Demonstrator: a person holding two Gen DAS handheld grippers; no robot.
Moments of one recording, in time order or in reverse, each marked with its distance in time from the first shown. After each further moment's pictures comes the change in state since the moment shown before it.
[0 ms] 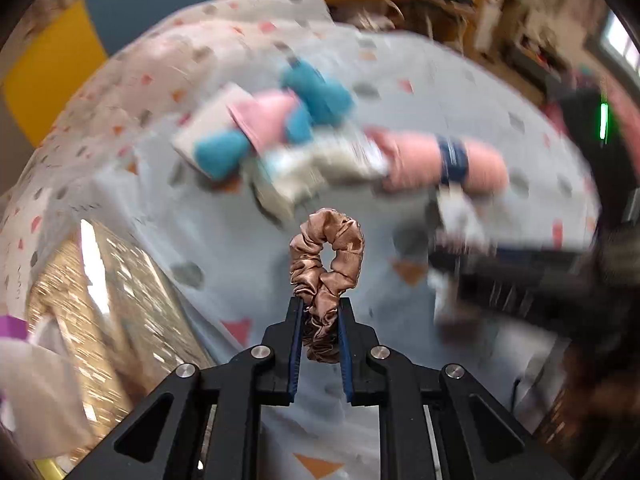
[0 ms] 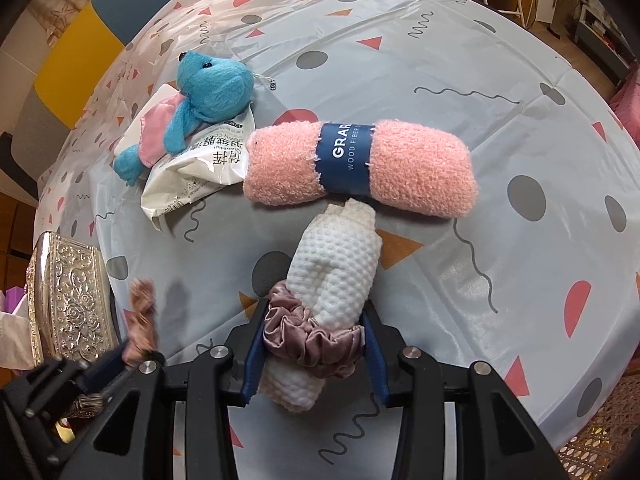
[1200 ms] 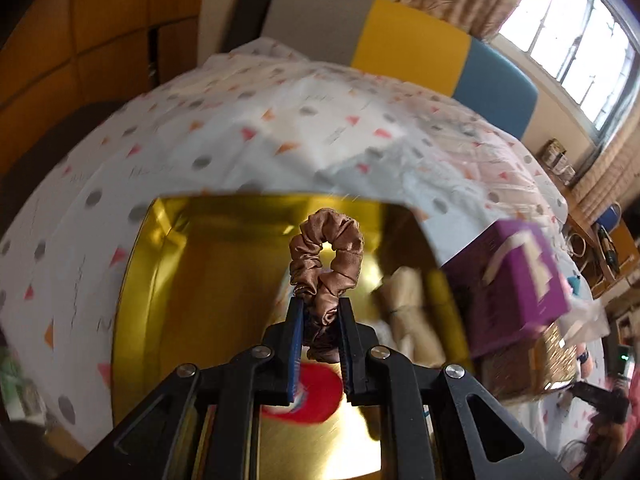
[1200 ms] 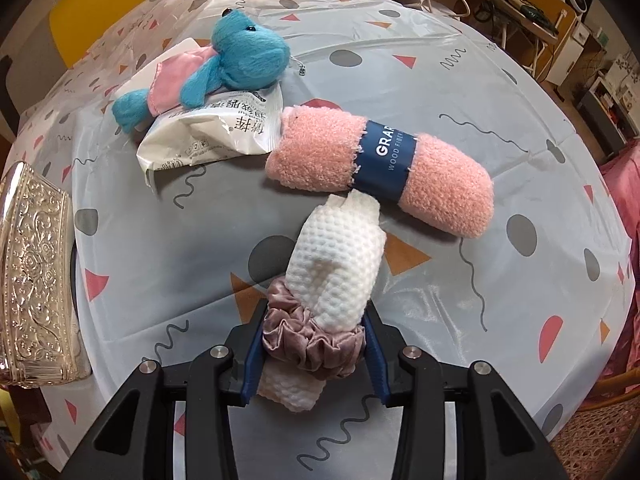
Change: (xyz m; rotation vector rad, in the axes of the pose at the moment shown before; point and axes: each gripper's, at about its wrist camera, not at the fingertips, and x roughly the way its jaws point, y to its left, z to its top) left arm -0.122 0.320 -0.268 -0.893 -0.281 0.229; right arm 0.026 0.070 -0.022 -0.203 -0.018 -0.192
